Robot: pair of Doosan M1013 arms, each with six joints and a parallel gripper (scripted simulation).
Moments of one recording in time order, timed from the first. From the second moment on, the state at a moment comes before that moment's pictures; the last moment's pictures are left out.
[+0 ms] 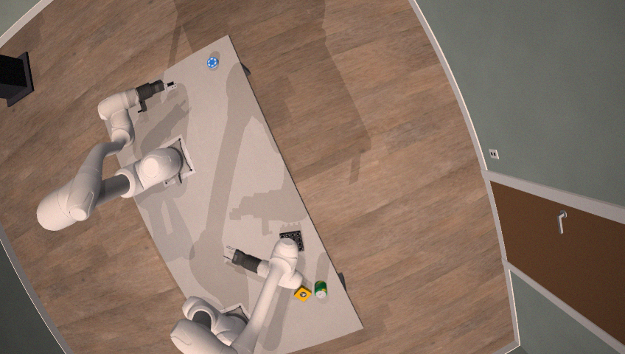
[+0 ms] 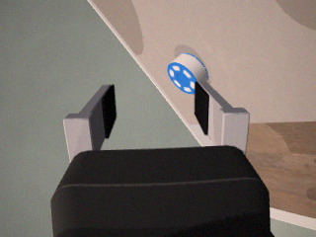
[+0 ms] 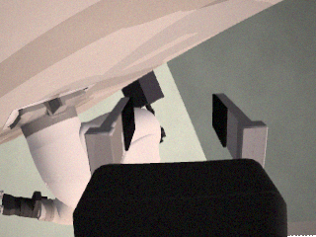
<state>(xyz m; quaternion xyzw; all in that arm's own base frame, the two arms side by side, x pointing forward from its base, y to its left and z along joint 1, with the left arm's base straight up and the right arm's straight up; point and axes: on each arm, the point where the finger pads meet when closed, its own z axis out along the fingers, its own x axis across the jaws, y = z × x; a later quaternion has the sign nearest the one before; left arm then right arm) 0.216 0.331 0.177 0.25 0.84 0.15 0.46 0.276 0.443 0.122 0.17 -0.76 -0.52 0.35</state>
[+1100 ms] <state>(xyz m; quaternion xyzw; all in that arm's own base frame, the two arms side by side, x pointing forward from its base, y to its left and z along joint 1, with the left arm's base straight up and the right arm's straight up) 0.216 0.331 0.177 0.25 0.84 0.15 0.46 0.242 0.341 0.122 -0.01 -0.84 -0.21 0.49</state>
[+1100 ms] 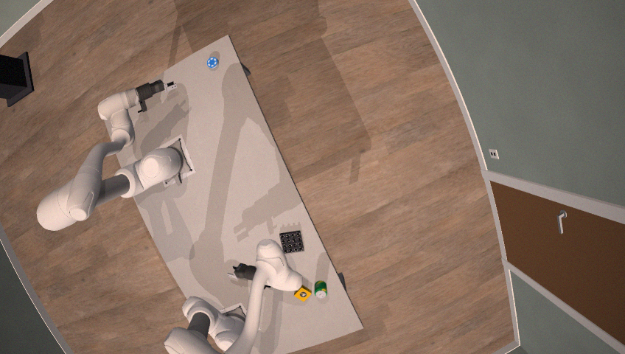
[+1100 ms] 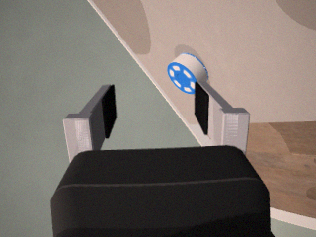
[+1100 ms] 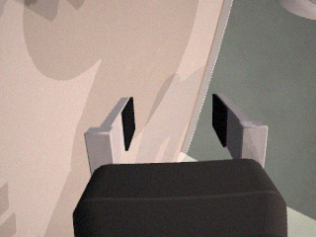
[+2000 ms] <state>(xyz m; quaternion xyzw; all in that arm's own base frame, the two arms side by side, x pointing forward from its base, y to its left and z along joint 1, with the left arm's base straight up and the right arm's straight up) 0.216 0.331 0.177 0.25 0.84 0.15 0.46 0.247 0.249 0.134 -0.23 -0.86 0.08 0.45</state>
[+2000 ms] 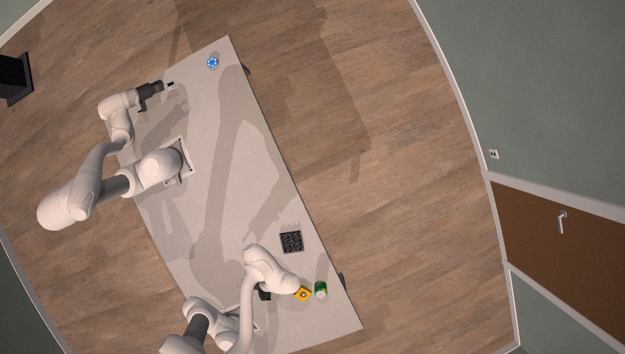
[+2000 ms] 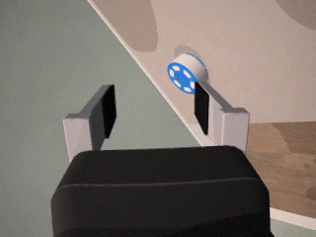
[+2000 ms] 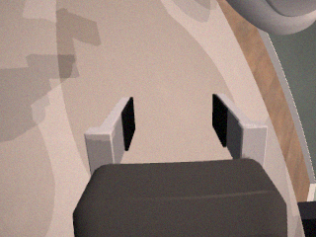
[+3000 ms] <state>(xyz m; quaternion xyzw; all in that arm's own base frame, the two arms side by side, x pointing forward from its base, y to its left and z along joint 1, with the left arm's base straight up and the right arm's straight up) 0.216 0.331 0.177 0.25 0.84 0.15 0.46 0.272 0.179 0.151 -0.42 -0.82 0.27 0.29</state>
